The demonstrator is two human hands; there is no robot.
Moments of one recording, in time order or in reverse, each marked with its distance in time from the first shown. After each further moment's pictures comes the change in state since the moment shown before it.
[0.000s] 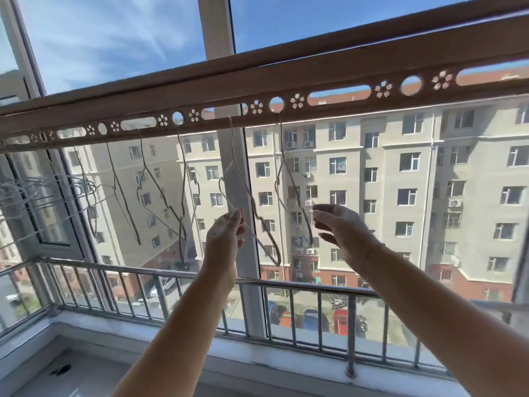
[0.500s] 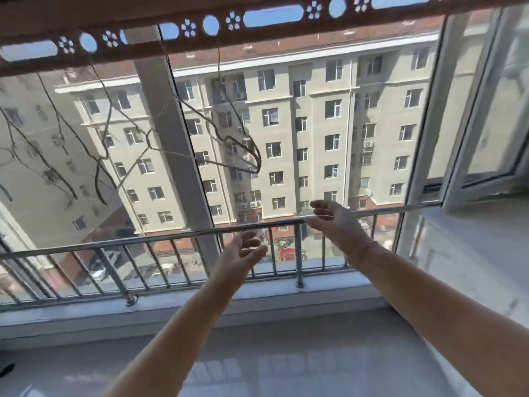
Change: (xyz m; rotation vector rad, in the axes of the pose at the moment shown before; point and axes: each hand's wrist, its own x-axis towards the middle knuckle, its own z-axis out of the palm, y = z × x) left_hand -0.104 -0.094 -0.031 0.350 -0.662 -0.167; right_hand -0.134 0.075 -0.044 -0.270 0.218 0.035
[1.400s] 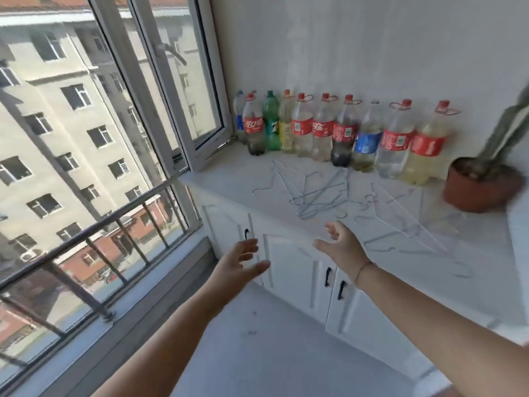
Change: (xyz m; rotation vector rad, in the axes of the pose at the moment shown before) left_hand -0.078 0.029 0.396 0.086 -0.945 0.164; right_hand -0.329 0.112 -0.336 -0.333 0.930 0.486
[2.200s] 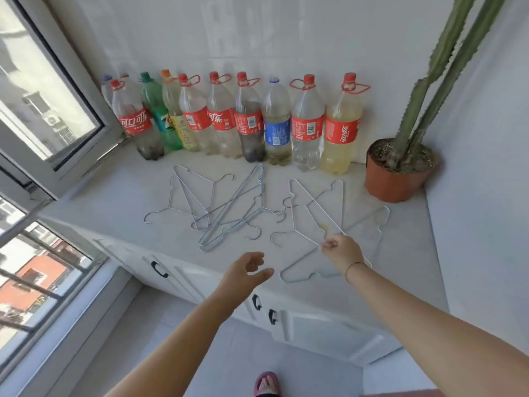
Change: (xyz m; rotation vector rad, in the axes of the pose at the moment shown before) left_hand 0.232 0.024 0.248 0.058 -0.318 -0.155; right_hand 0.178 0.198 -0.193 -0.195 0.215 0.386
